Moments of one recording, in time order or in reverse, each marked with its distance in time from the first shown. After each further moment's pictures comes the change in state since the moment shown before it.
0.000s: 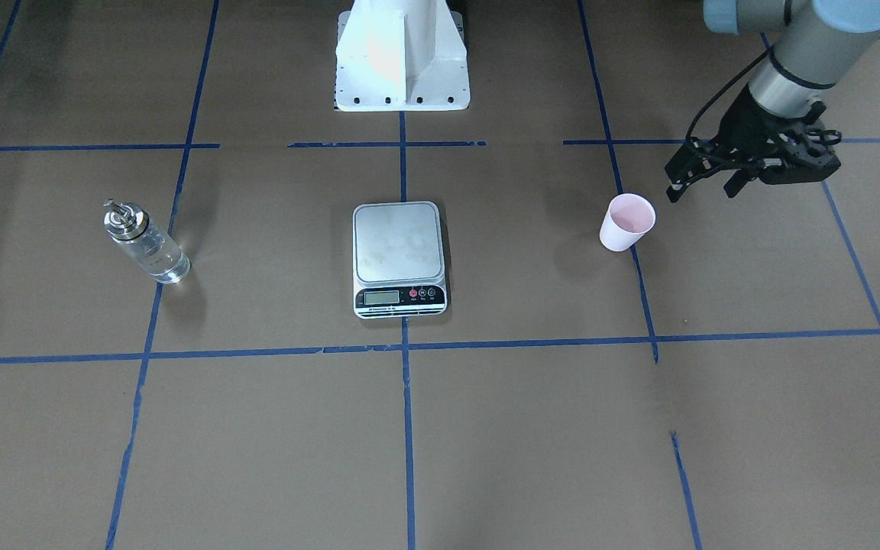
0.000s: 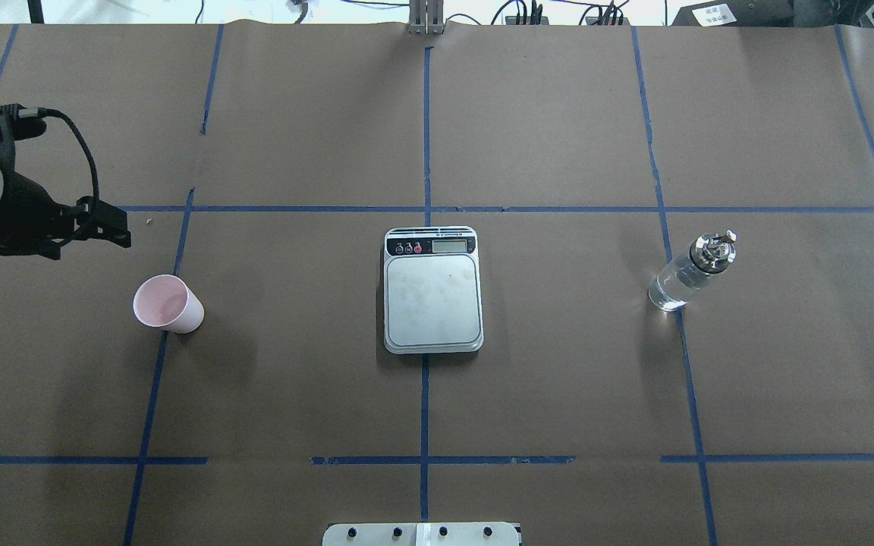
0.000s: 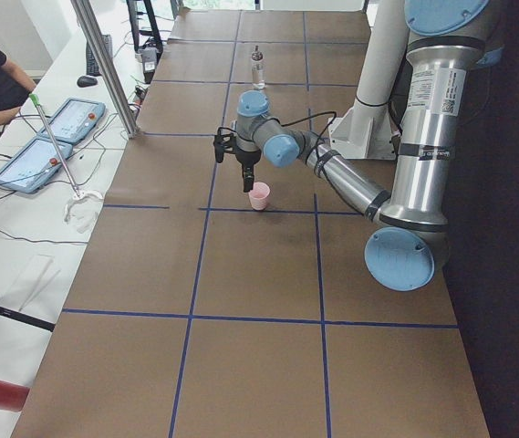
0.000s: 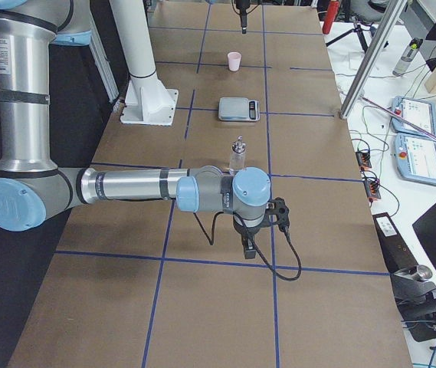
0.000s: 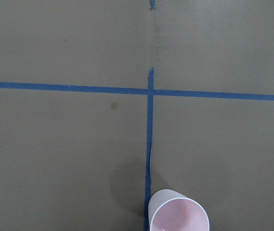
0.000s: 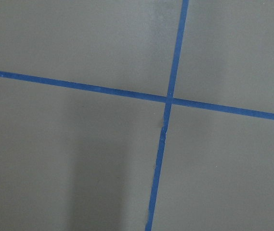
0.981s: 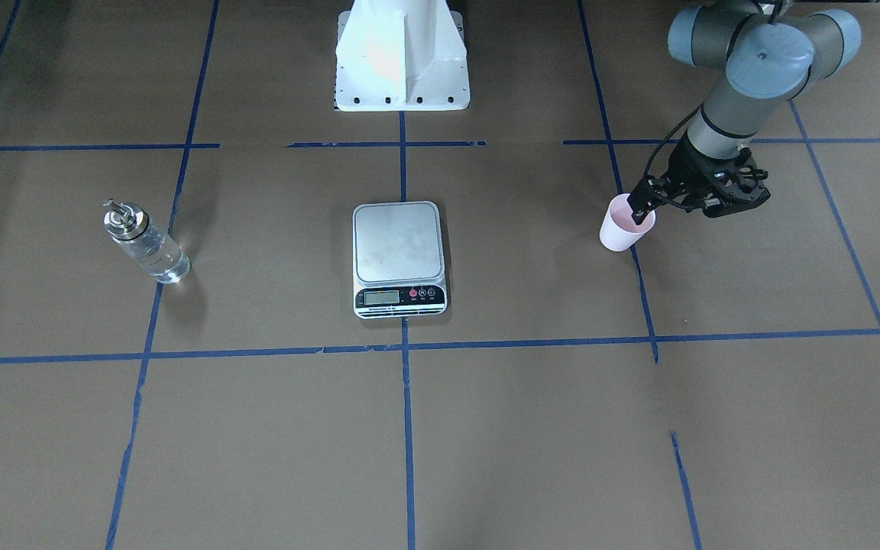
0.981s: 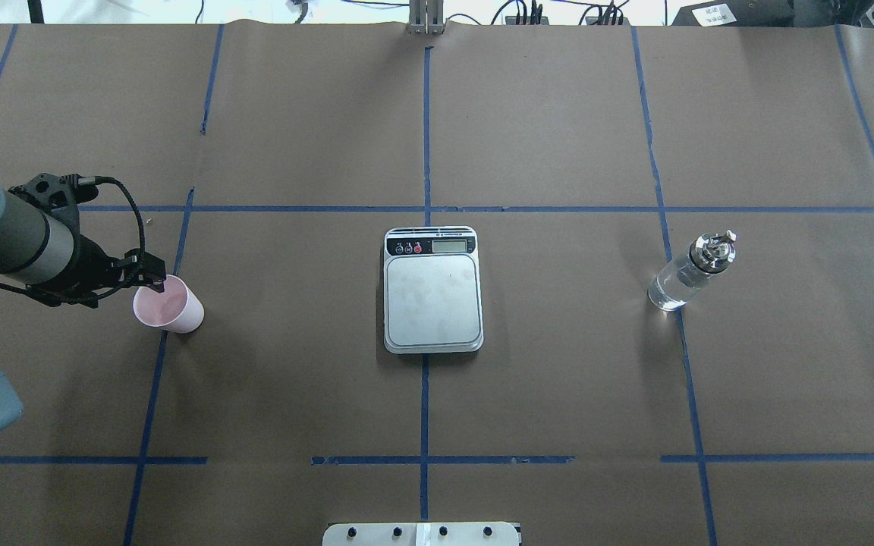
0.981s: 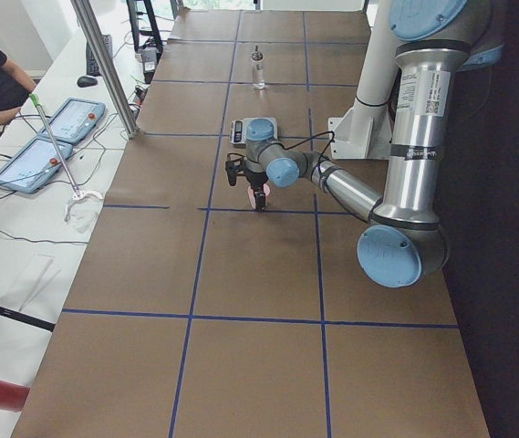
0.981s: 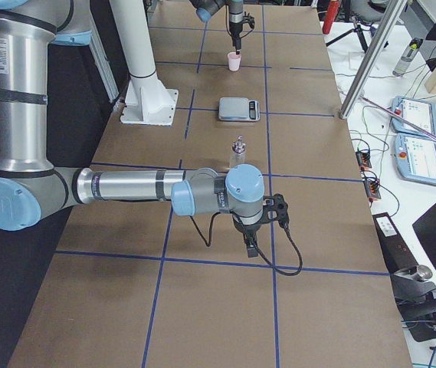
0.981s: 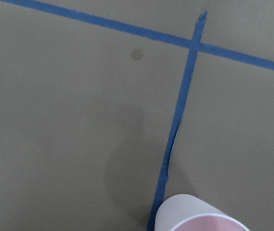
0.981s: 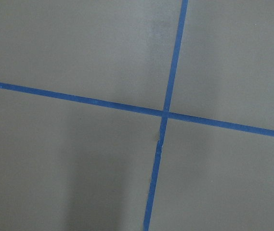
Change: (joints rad) left arm 0.124 0.011 0.124 -0.090 0.048 -0.119; right arm -0.004 -0.025 -0.007 0.138 -0.007 0.049
